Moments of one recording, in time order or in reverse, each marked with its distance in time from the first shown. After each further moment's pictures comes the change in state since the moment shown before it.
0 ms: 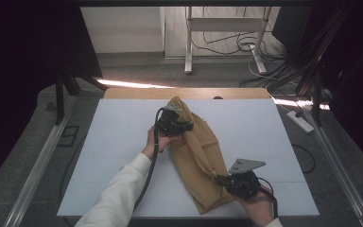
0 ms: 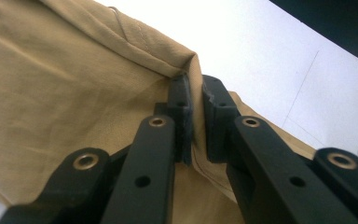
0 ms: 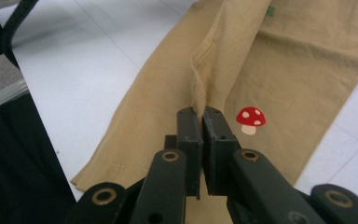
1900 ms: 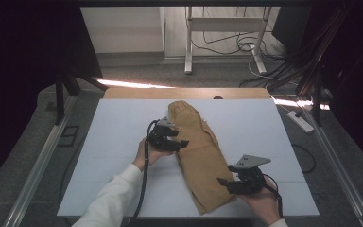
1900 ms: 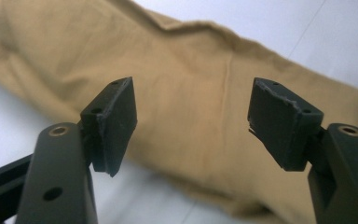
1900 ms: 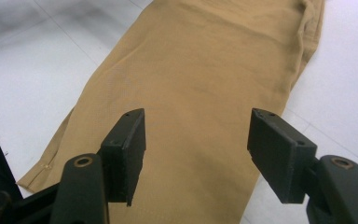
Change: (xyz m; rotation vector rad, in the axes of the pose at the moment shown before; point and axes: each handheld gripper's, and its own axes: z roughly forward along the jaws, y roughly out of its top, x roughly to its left) left arm -0.018 -0.047 -0.030 0.052 0.066 0.085; right arm -0.021 -0.005 -0.002 0.008 -0.089 0.030
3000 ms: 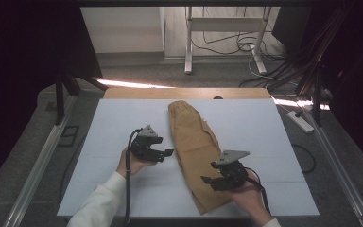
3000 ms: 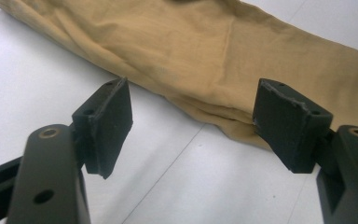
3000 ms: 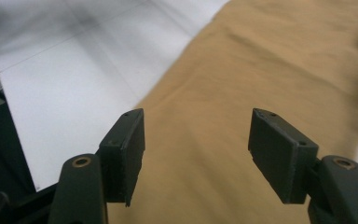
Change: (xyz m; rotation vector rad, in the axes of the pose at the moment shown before) left arm 0.001 -0.035 -0.043 -0.006 0.034 0.005; right arm 0.026 0.035 0.029 0.034 0.085 -0.079
